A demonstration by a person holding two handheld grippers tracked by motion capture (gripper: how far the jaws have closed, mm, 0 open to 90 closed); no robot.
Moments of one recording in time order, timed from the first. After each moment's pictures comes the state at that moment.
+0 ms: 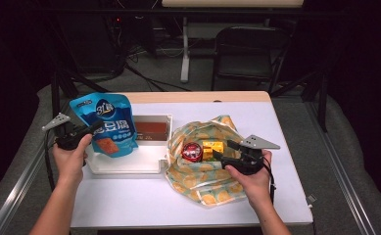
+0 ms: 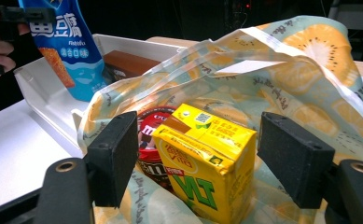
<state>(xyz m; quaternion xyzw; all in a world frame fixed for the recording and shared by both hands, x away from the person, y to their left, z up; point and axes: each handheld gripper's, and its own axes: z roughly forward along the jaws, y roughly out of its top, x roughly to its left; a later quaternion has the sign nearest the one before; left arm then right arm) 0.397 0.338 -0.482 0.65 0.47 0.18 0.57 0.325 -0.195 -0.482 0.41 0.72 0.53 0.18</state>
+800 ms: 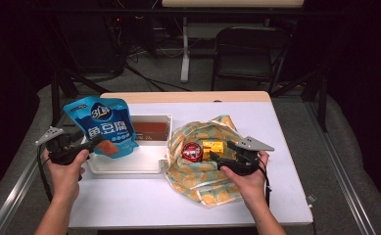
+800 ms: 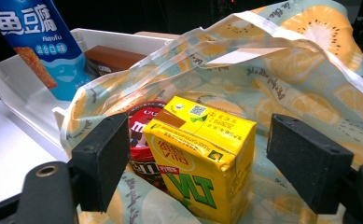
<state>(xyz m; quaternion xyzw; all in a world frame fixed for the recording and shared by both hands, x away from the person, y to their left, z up) 0.346 0.330 -0.478 0.63 0.52 0.22 0.54 0.326 -0.184 -0.490 0.43 0.71 0.52 0.20</state>
